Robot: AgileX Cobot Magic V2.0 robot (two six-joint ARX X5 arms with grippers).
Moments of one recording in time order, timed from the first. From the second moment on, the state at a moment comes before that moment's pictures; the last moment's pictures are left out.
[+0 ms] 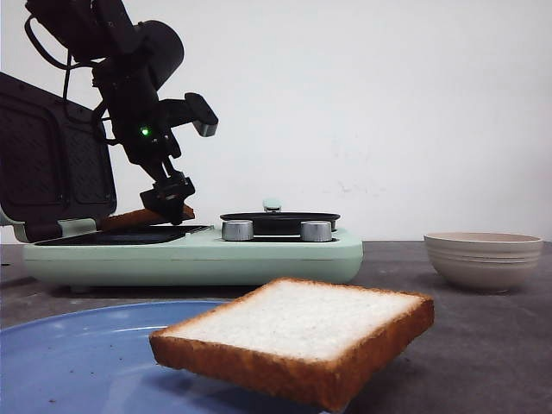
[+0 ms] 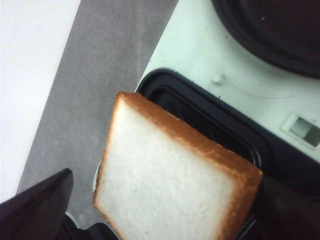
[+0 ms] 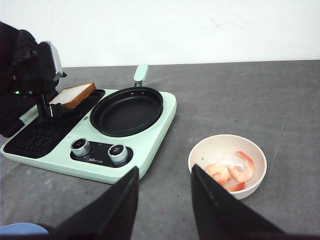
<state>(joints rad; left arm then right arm) -0.35 1.94 1.51 -0.29 -0.20 0.88 0.17 0.40 0.66 -0.50 -0.23 0.19</state>
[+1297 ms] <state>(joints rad) -0.39 1.17 1.52 -0.78 -0.03 0.10 0.19 0.52 0.66 -0.48 -0.29 0.24</state>
